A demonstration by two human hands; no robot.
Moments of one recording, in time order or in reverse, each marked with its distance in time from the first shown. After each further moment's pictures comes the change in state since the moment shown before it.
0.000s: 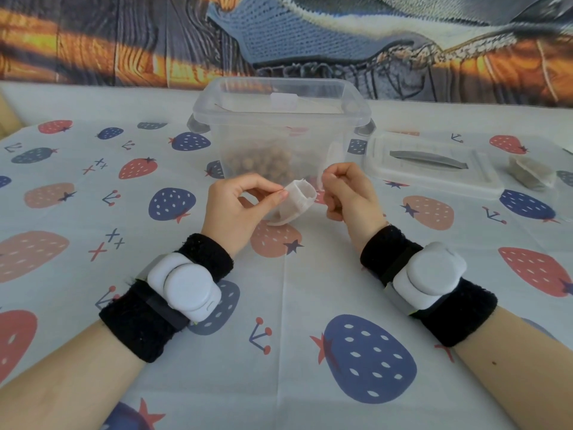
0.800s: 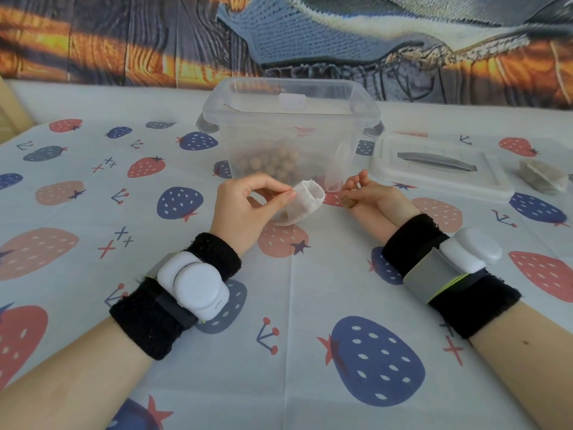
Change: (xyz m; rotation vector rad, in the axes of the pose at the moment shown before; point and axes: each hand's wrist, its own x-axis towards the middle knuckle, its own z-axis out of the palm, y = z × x) left_hand 0.000 -0.001 0.001 -0.019 0.014 -0.004; right_hand 0.027 0.008 -0.024 0.733 0.006 0.421
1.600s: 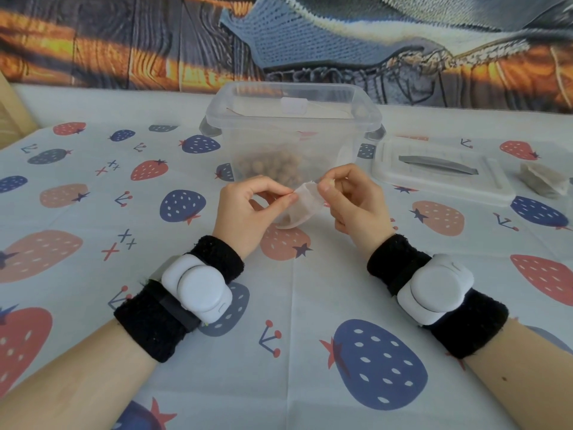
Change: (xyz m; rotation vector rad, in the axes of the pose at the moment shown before) left_hand 0.000 0.002 -0.001 -0.013 0.004 0.013; right_hand -0.029 0.025 0.018 -0.823 -0.191 -0.552
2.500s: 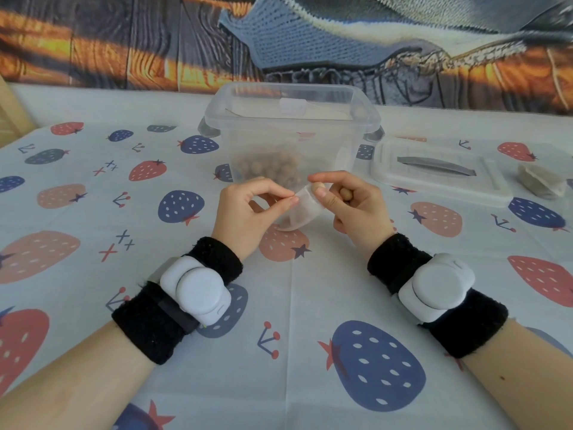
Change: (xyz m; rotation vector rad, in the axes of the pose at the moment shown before) left_hand 0.000 -0.002 0.001 0.009 -0.010 0.032; right_hand 0.001 0.000 -0.003 -0.047 -0.020 -0.012
